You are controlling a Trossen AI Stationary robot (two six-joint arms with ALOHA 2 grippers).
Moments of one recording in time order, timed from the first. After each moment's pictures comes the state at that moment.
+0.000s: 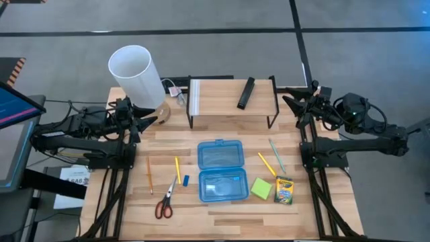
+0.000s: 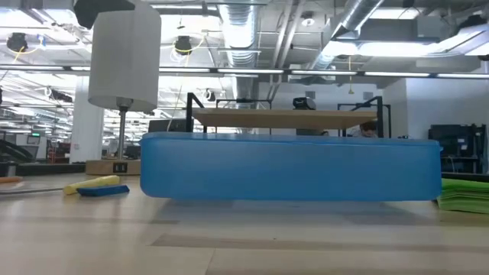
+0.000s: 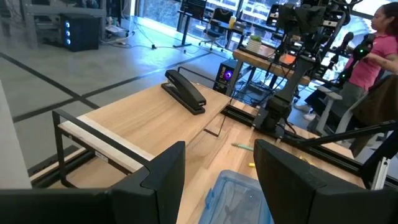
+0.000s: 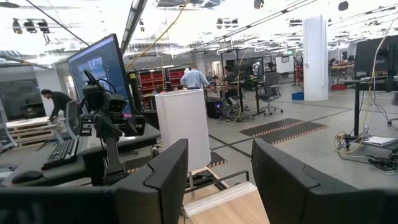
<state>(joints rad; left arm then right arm) 0.00 0.46 0.78 -0.50 -0.38 -0.35 -0.16 0.52 0.78 -0.05 0.26 0.08</state>
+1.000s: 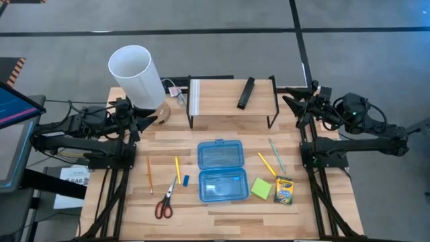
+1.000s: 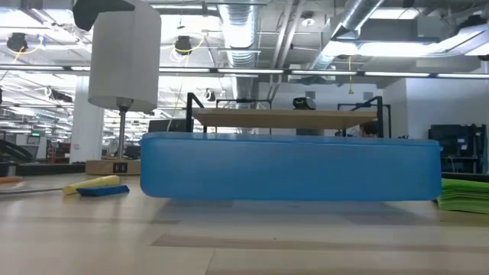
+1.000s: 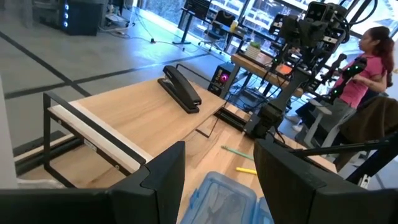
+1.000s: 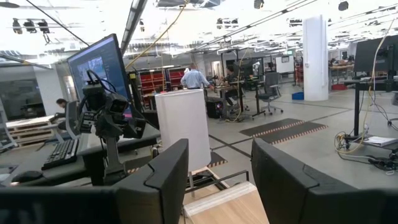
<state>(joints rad) 0.00 0.46 0.78 -0.50 -0.38 -0.47 -0.16 0.52 0.78 -0.05 0.26 0.08</state>
